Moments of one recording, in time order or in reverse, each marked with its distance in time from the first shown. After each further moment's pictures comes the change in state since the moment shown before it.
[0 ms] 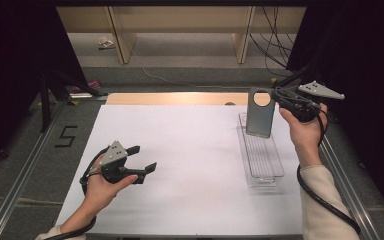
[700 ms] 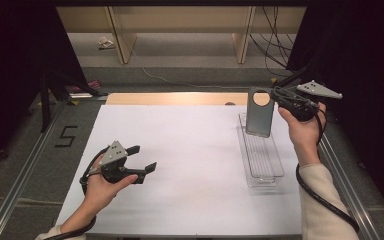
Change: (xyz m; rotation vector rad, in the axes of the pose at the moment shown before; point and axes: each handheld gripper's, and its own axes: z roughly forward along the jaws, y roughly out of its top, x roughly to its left) left arm 0.000 0.000 0.000 0.000 0.000 0.000; right arm -0.002 -0.001 0.005 0.005 -0.004 -0.003
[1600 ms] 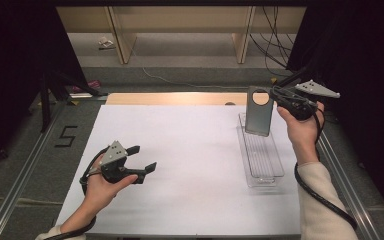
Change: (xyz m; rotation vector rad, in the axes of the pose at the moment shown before) left arm 0.000 0.000 0.000 0.000 0.000 -0.002; right arm -0.002 -0.001 0.006 -0.004 -0.006 -0.003
